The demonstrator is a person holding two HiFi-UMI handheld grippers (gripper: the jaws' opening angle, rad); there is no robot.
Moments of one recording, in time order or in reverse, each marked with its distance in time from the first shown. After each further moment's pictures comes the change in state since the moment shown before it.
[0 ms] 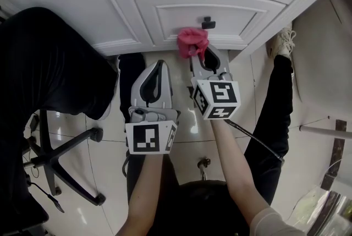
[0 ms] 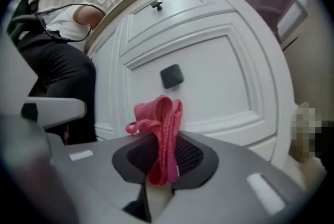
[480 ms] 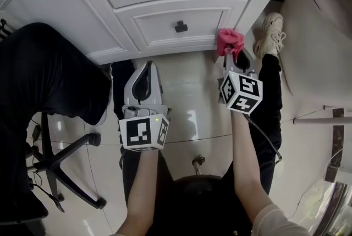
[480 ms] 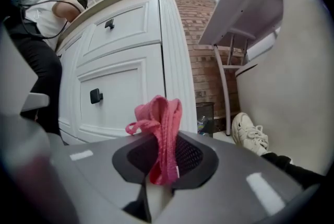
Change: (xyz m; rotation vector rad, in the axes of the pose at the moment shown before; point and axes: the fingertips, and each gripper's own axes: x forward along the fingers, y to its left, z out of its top) left arm 0.003 -0.025 0.015 0.006 0.013 0.003; right arm -0.078 -0.152 0.031 -0.042 -0.001 -0.341
